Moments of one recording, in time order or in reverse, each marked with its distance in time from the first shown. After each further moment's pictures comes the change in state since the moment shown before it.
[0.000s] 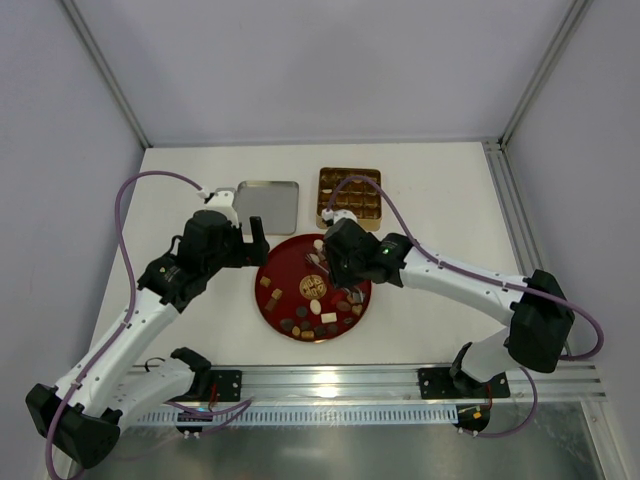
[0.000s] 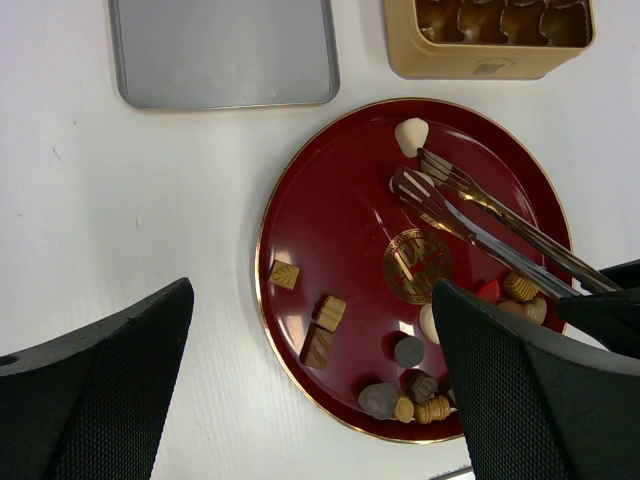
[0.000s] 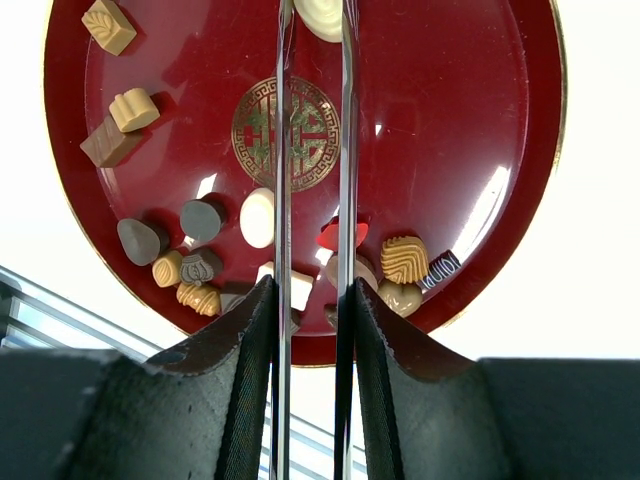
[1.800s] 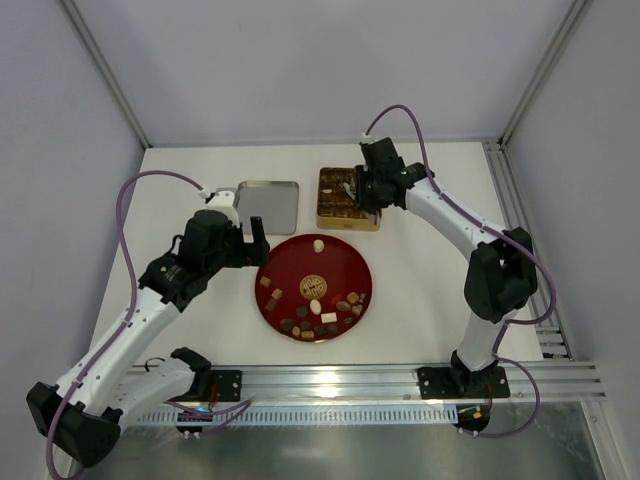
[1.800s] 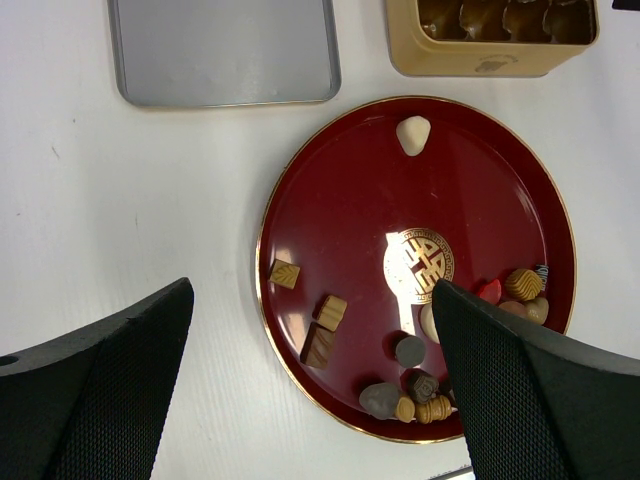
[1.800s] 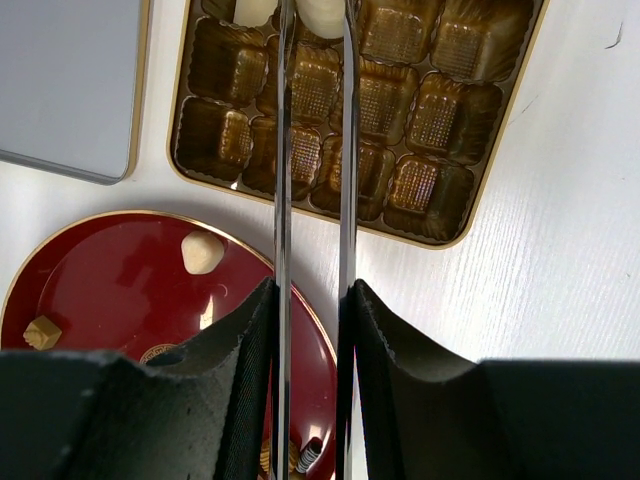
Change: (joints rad) left arm 0.000 0.007 0.000 0.000 0.000 0.000; right arm -0.455 0.317 0.410 0.009 -0.092 -0.177
